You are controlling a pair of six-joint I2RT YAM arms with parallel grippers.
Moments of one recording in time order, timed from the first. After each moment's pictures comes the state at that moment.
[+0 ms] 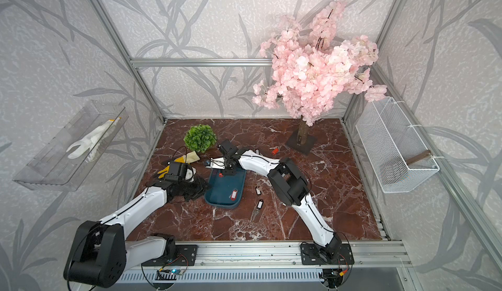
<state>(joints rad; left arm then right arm) -0.14 1.20 0.57 -0.44 0.41 -0.71 0.84 2.36 1.89 -0.51 -0.14 -0.78</state>
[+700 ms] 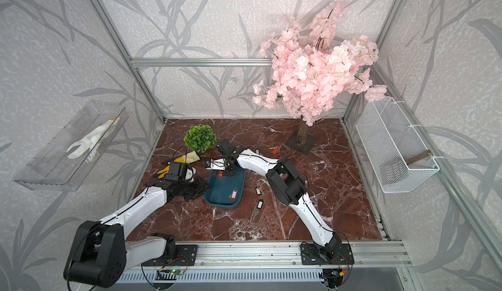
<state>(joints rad) -0.14 1.20 0.57 -0.44 0.41 -0.71 0.84 2.40 1.96 -0.61 -0.14 -0.78</state>
